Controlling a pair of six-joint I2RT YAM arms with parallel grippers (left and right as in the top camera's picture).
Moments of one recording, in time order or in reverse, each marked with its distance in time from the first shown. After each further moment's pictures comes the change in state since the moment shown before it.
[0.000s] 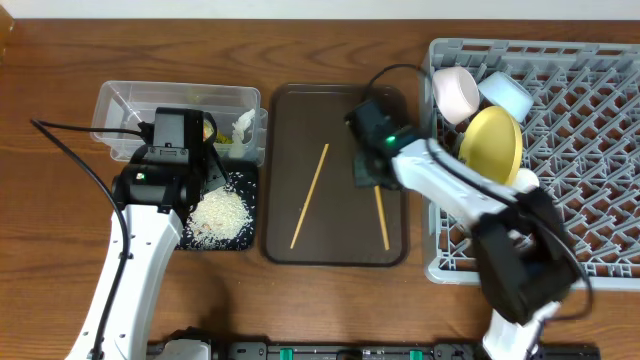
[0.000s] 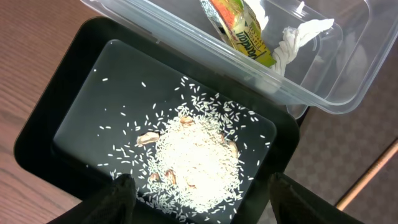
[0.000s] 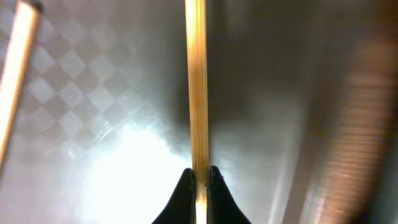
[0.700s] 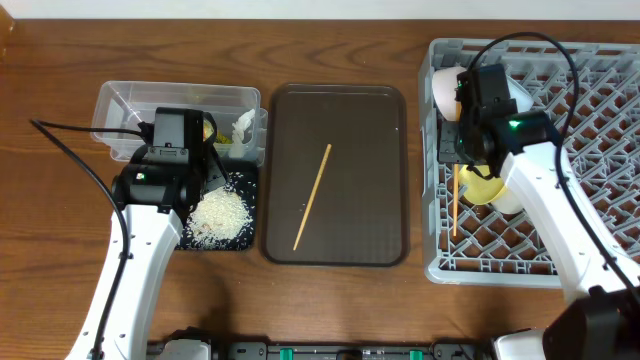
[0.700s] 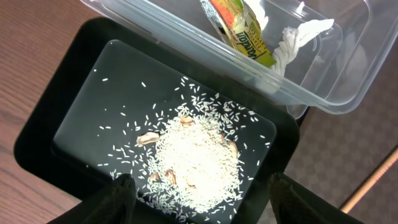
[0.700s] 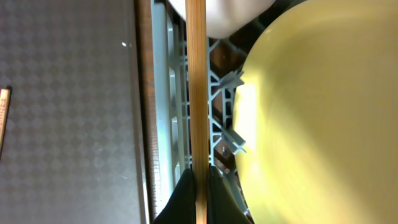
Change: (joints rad) left arm 0.000 0.000 0.000 0.000 0.000 0.000; right arm -0.307 -0.310 0.000 -0.211 0.005 -0.131
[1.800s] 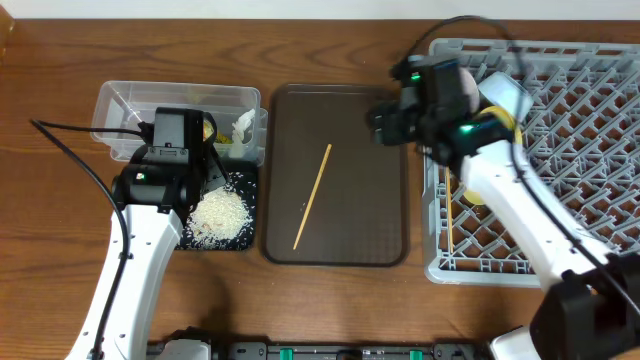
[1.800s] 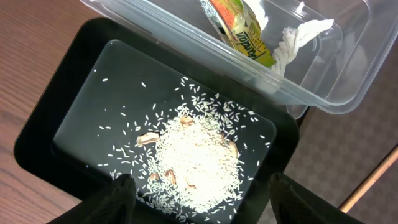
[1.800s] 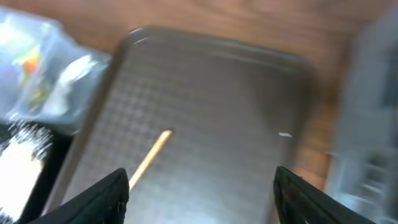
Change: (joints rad) left arm 0.000 0.000 0.000 0.000 0.000 0.000; right arm 0.201 0.084 0.000 0.419 -0.264 -0.080
